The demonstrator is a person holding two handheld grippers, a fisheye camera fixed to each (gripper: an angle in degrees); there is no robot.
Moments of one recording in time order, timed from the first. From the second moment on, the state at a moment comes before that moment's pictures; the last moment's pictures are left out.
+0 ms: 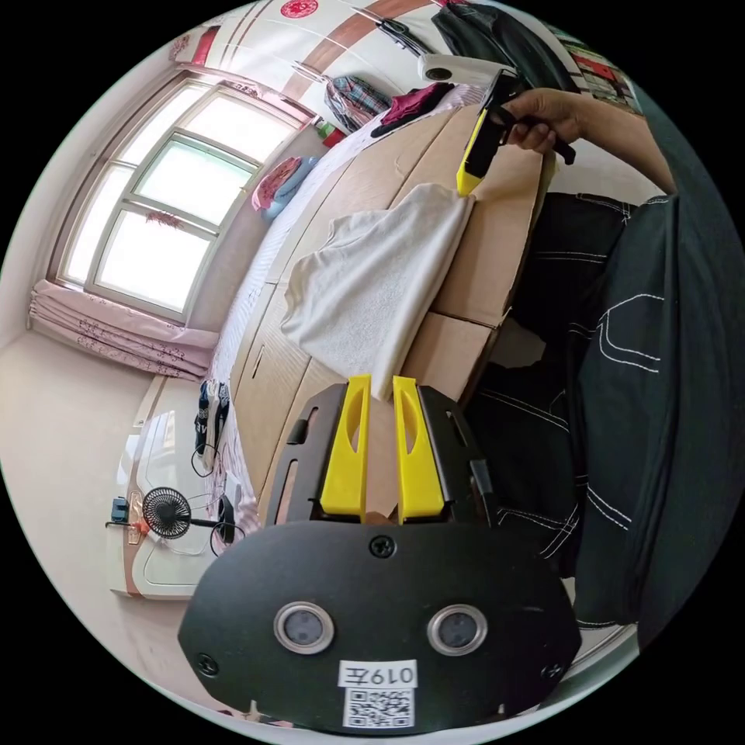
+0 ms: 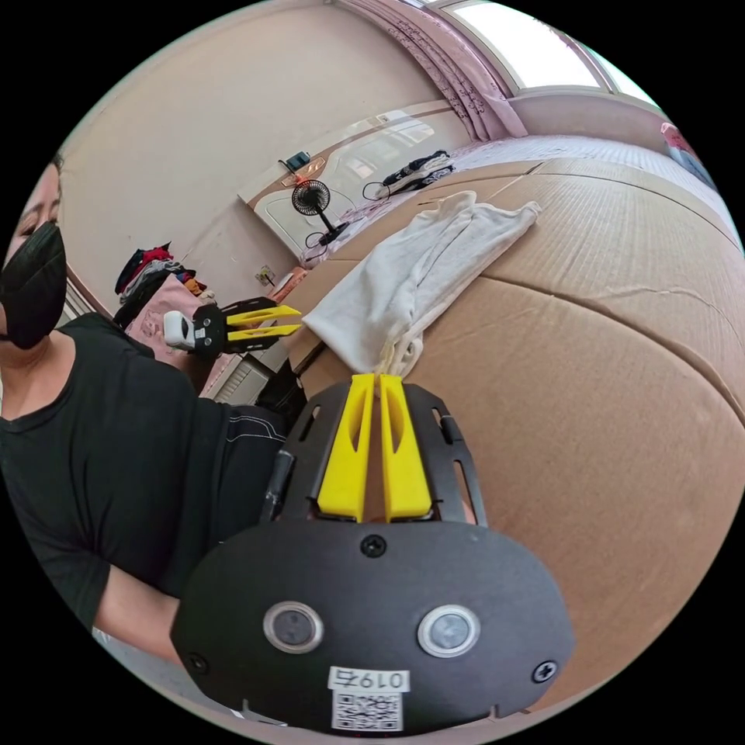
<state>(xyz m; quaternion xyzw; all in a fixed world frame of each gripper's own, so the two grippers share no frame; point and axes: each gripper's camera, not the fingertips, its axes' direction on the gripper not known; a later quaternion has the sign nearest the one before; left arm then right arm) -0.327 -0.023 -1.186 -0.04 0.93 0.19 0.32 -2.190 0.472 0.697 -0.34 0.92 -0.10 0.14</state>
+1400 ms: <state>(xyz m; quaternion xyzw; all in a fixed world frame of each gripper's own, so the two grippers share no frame) -0.325 0.006 -1.257 0.07 0.88 0.30 0.36 -2.138 0.422 0.670 -0.34 0.92 -0.09 0.15</state>
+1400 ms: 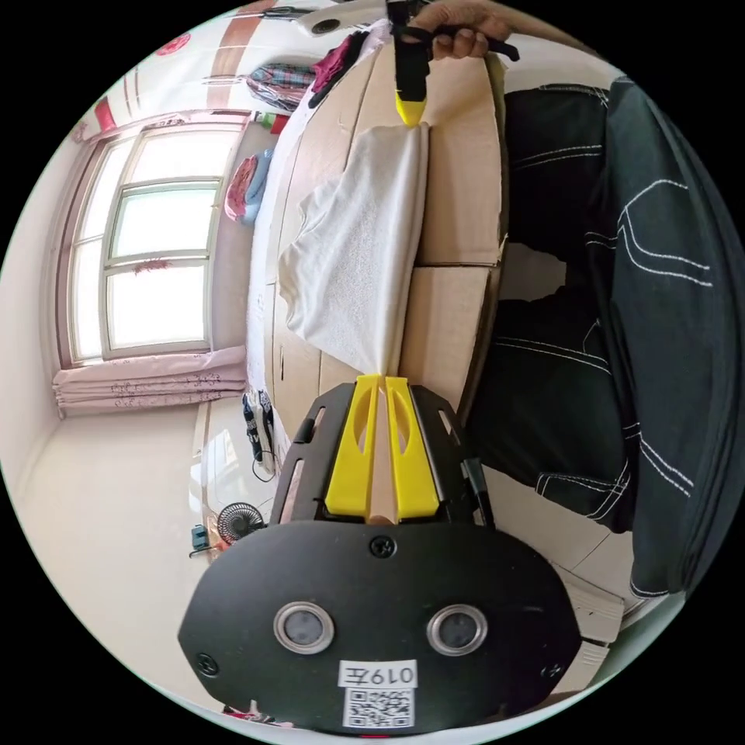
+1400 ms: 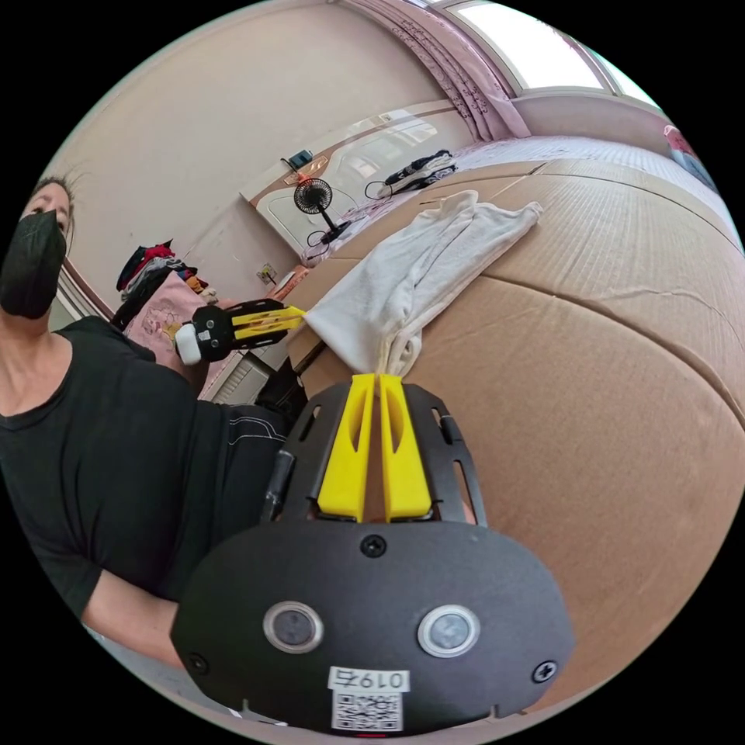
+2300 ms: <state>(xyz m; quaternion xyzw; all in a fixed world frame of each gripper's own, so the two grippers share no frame) -0.074 0.213 -1.248 -0.35 0.89 0.03 0.28 -1.999 0.212 0.666 -0.30 0.94 -0.14 0.09</state>
